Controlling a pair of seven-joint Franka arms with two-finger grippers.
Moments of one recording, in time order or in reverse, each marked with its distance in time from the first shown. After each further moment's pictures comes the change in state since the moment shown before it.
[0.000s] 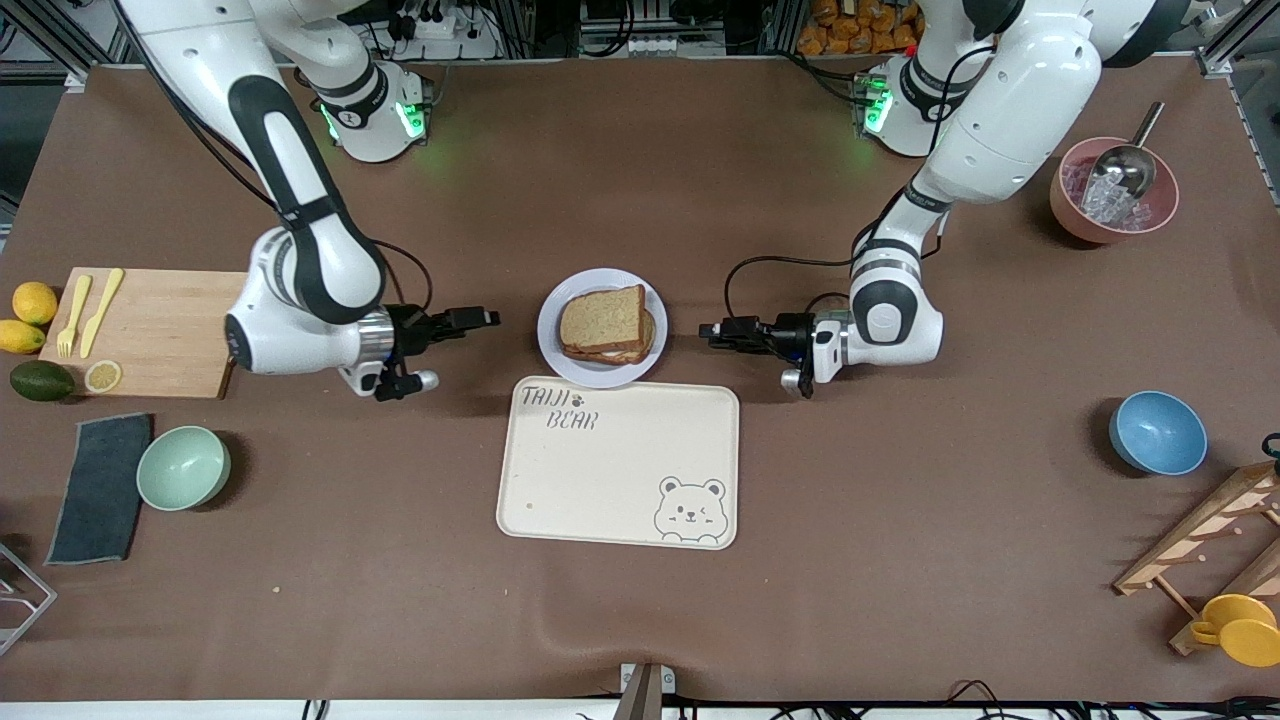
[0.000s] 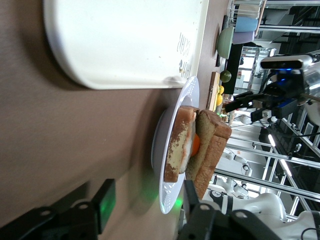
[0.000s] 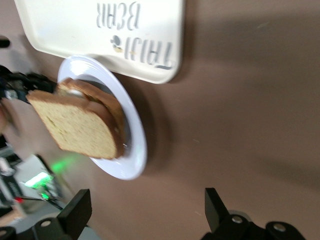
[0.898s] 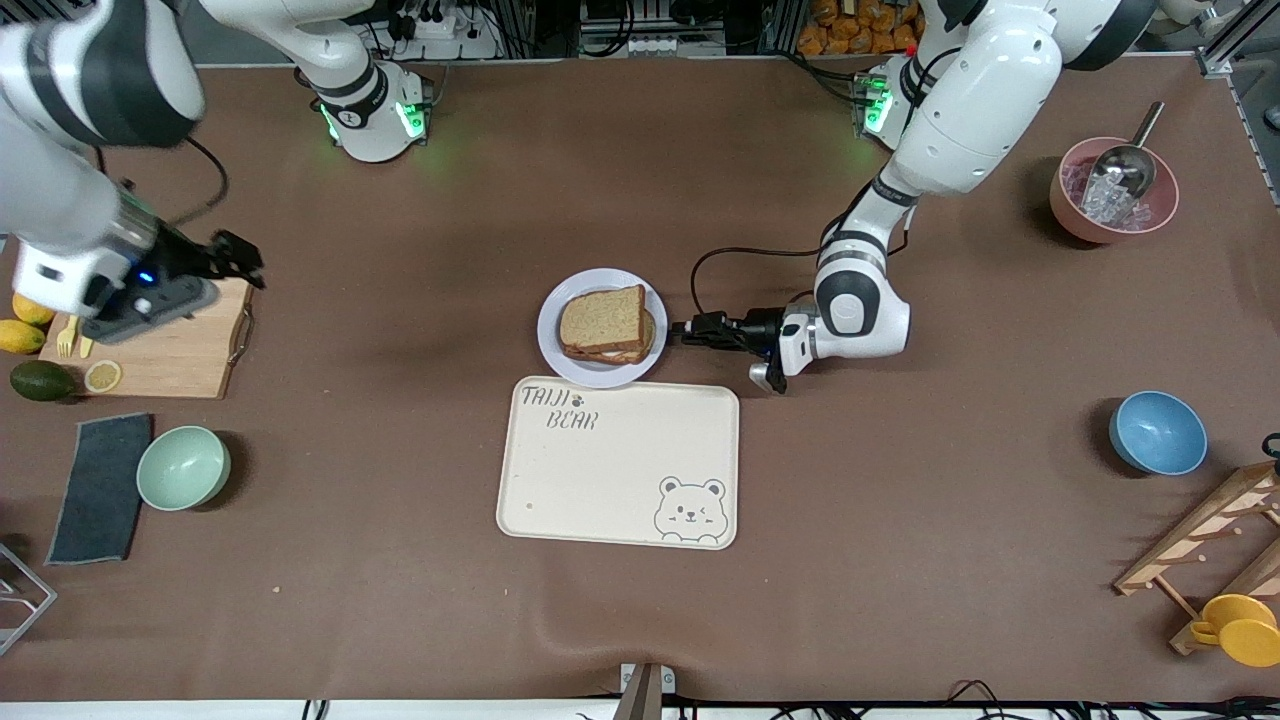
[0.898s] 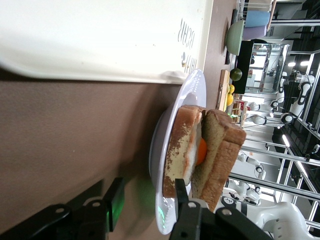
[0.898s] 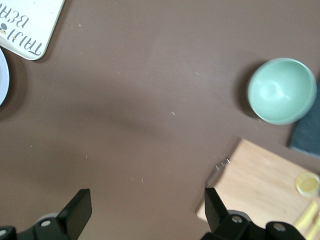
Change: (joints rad) left arm -0.101 0.016 -0.001 0.031 -0.072 0.082 0.007; right arm -0.198 -0.474 -0.015 0.105 -0.804 -0.182 0.007
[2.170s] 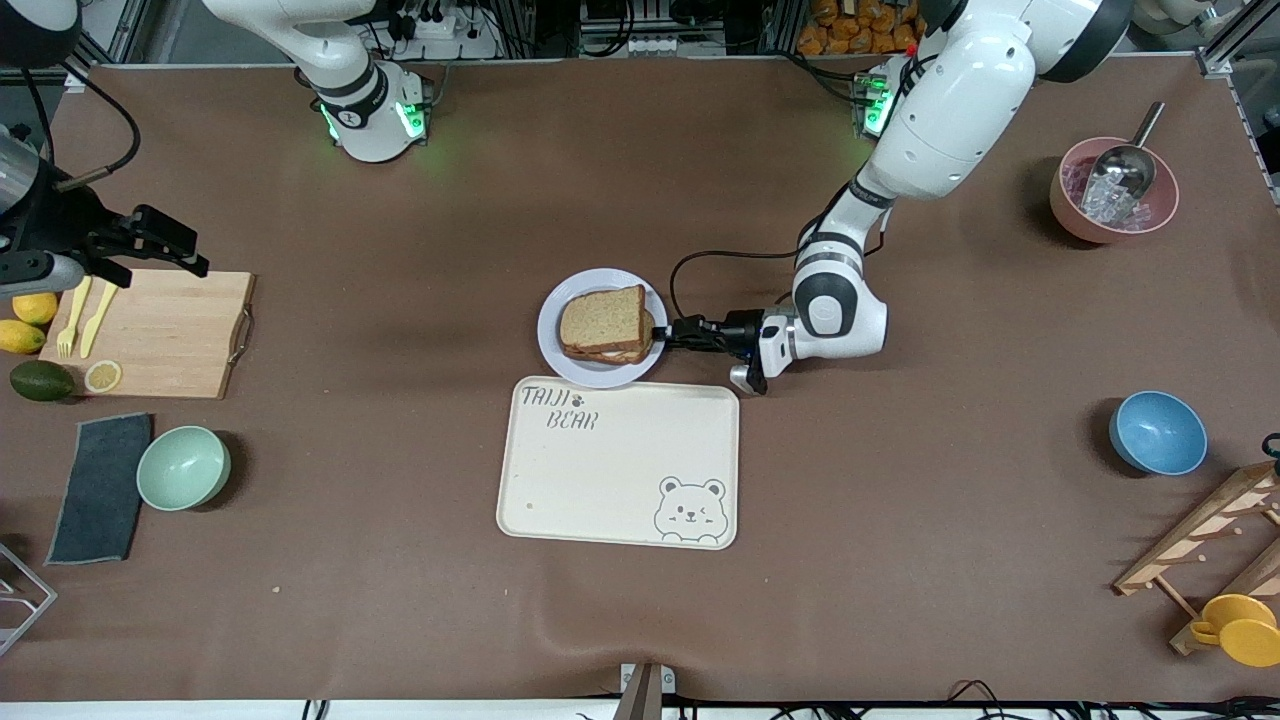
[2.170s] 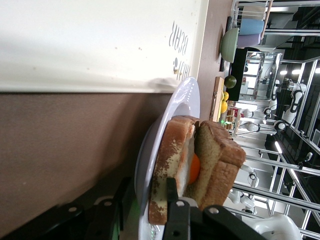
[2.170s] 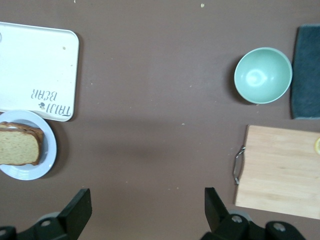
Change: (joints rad) left arm -0.053 0.038 0.000 0.056 -0.083 0.016 0.000; right arm -0.027 0.032 0.031 0.190 0.098 -0.085 0.279
